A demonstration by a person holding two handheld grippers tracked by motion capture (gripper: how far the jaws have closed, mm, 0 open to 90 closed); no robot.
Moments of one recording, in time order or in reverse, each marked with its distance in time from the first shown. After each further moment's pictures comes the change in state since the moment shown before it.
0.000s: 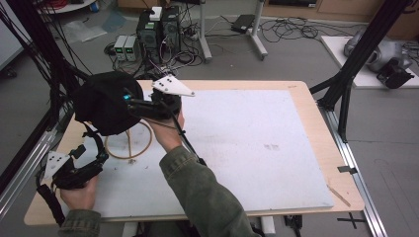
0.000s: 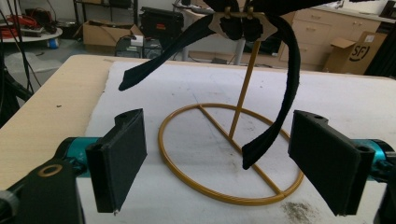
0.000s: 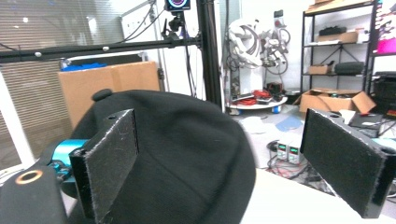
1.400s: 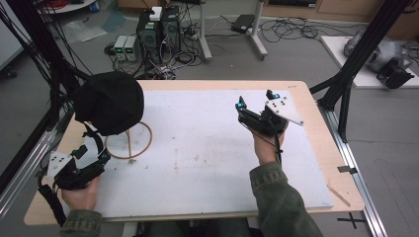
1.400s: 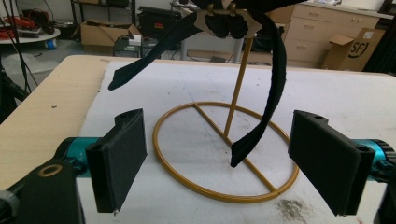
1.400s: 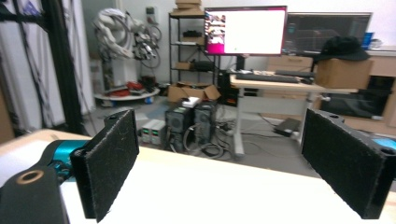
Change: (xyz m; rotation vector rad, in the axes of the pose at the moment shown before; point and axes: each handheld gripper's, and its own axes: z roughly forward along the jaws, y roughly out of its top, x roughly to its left) left arm -0.005 0.000 -0.001 0.007 -0.005 0.014; right arm -0.149 -0.014 -0.193 0.019 -0.528 -0.141
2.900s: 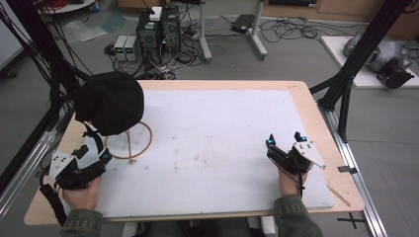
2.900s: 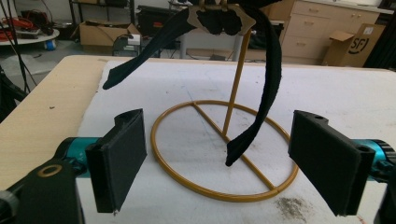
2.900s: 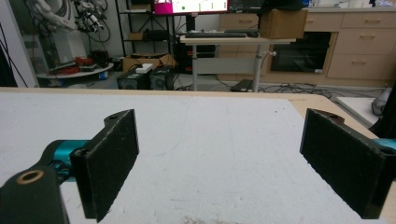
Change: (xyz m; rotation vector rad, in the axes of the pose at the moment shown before) left arm -0.001 -0.001 0.002 0.009 -0.002 0.015; right arm -0.062 -0.107 -0.066 0.097 -0.179 0.044
